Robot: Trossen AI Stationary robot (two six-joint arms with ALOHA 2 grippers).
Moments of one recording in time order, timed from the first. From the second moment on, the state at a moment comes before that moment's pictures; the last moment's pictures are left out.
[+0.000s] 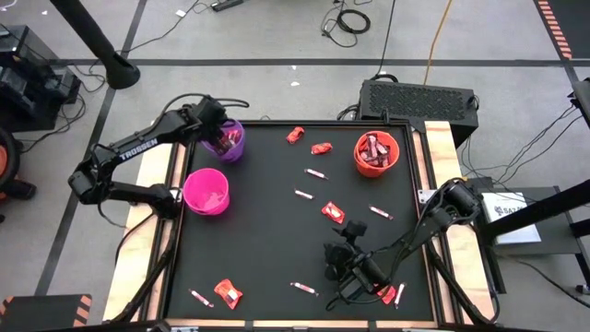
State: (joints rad) left arm 0.76 1.22 0.99 -0.82 -0.31 0.14; right arm 0.65 1.91 1.33 -0.92 0.92 0.90
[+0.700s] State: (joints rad) left arm 0.45 1.22 0.98 -0.55 0.06 0.11; right arm 0.63 1.91 1.30 -0.99 0.85 0.96
